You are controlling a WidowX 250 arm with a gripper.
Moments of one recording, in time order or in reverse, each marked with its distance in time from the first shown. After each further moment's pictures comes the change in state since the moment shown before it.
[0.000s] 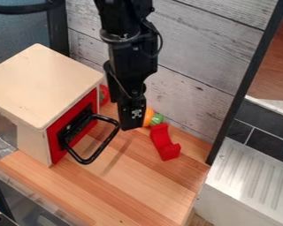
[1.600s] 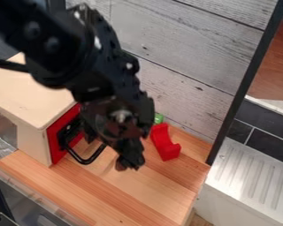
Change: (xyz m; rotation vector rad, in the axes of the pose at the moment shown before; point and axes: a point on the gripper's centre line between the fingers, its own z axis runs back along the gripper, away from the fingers) arm -0.027 -0.003 -0.062 0.464 -0.085 0.548
